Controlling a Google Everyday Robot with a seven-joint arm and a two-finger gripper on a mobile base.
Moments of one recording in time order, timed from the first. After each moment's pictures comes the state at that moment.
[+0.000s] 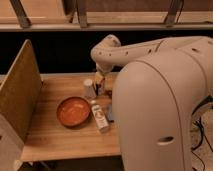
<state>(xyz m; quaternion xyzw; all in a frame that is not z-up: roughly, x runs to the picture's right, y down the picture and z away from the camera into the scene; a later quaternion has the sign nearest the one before) 0.002 -0.086 0.818 -0.03 -0.12 -0.94 0.32</state>
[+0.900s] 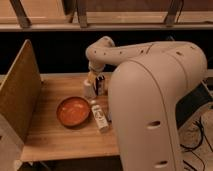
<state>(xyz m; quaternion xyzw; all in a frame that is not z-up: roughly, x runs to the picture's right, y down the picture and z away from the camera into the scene) -0.065 -0.087 0.853 0.06 -0.15 -0.96 0.22</state>
